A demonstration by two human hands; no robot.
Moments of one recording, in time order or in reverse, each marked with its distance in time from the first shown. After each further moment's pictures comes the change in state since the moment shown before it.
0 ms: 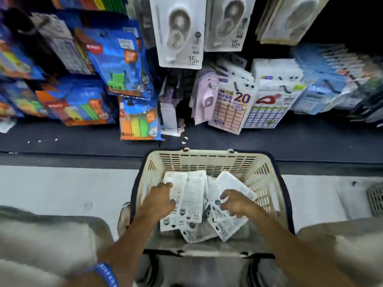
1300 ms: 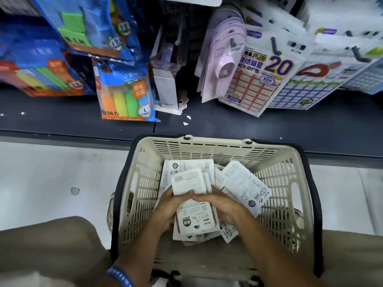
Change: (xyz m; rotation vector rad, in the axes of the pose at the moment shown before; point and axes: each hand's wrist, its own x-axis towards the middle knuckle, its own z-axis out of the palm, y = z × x) left_hand 0.073 -0.017 0.101 -1.293 -0.177 -0.333; right_hand 0.091 -0.009 0.065 0.927 -0.387 -0.114
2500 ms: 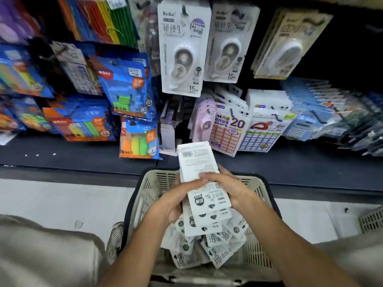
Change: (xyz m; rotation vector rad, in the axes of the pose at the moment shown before) left_hand -0.133 0.129 0.047 -0.187 -0.294 0.255; right_hand -0.137 -0.140 0.032 0.154 0.045 -0.362
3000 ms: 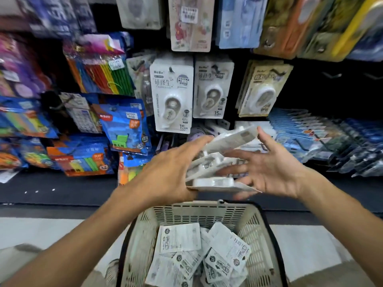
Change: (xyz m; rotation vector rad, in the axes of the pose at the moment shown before) left_hand -0.080 0.153 0.062 1.595 0.013 0.935; right_hand -0.090 -0.159 -0.038 -0.020 -0.431 0.030
